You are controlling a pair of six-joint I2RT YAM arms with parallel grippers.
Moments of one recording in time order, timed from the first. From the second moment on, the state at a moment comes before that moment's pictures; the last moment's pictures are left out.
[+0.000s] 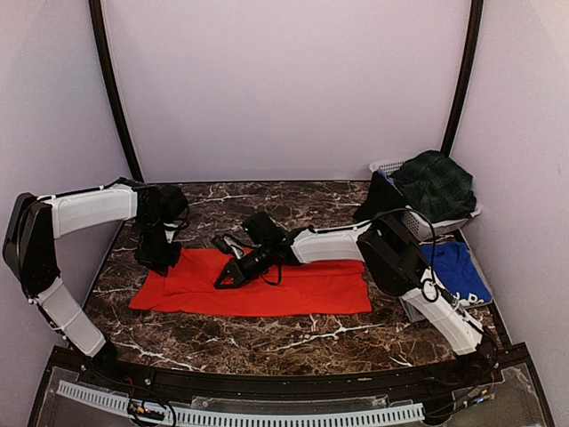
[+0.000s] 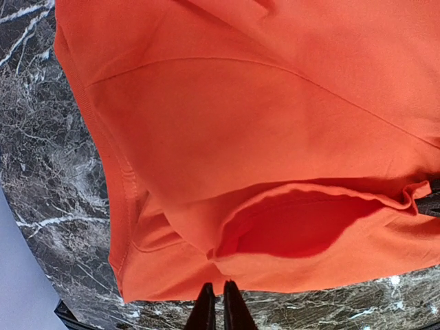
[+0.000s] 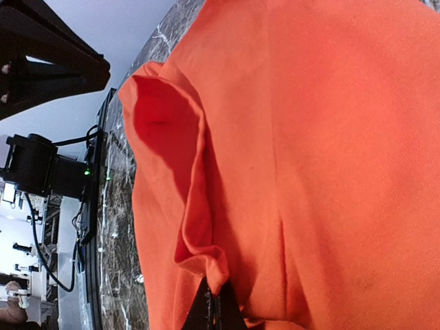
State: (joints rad) left arm -0.40 1.62 1.16 -1.11 -0.15 -0.35; right arm 0.95 2.63 2.05 -0.14 -0.81 0.40
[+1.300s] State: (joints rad) left arm -0.55 1.76 1.20 -1.03 -0.06 -0.26; right arm 0.81 2.28 1.63 0.04 -0.79 0.45
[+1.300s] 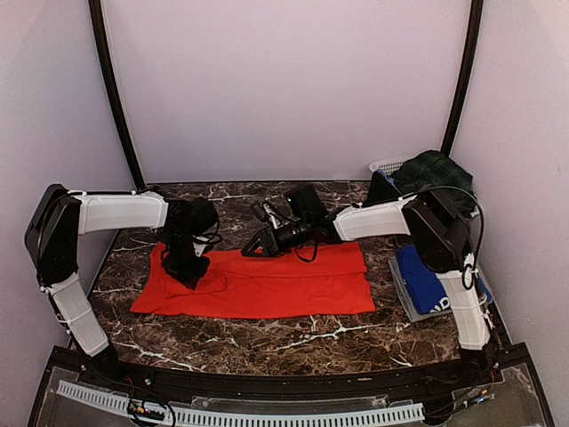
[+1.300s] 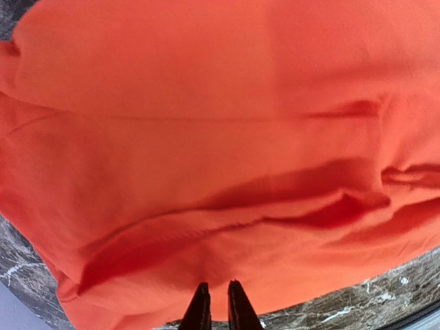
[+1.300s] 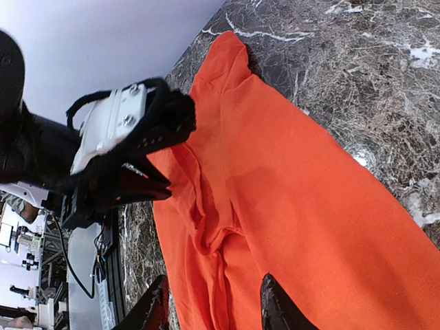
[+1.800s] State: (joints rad) left arm -0.67 1.59 1.15 -1.04 0.10 -0.33; right arm 0.84 2.37 1.89 -0.08 -0.77 0.43
